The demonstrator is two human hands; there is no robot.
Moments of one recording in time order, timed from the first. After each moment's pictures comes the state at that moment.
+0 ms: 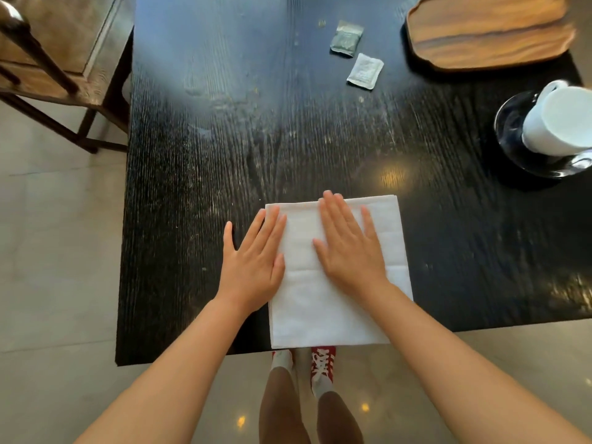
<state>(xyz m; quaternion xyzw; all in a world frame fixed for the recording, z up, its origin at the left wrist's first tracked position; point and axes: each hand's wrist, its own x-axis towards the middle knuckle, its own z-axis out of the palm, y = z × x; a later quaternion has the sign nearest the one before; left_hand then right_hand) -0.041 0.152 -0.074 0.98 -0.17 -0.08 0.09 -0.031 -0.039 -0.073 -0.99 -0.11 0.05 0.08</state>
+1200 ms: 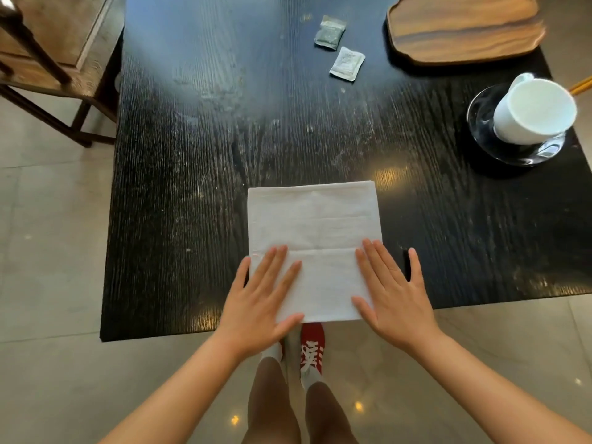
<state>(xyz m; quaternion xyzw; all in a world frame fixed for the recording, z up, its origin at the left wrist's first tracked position) -0.125 0.132 -0.066 0.95 -0.27 -0.13 0.03 -0.138 -0.130 -0.062 -0.98 -0.14 0.12 0.02</state>
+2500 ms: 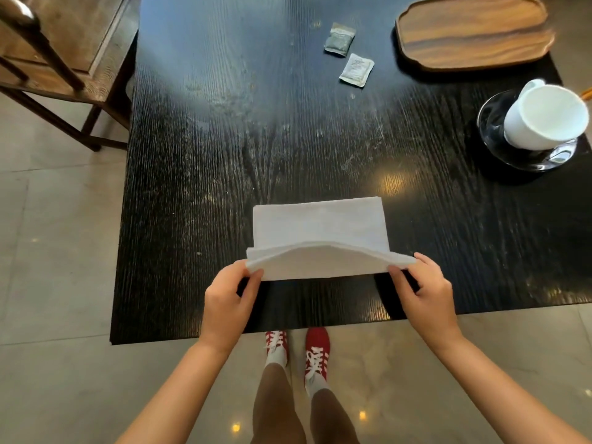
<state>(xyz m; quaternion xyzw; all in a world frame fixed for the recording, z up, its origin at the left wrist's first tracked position) -0.113 0.160 -0.052 0.90 -0.05 0.04 0.43 -0.123 -0.128 -0.039 -0.92 0.00 -0.08 0.39</state>
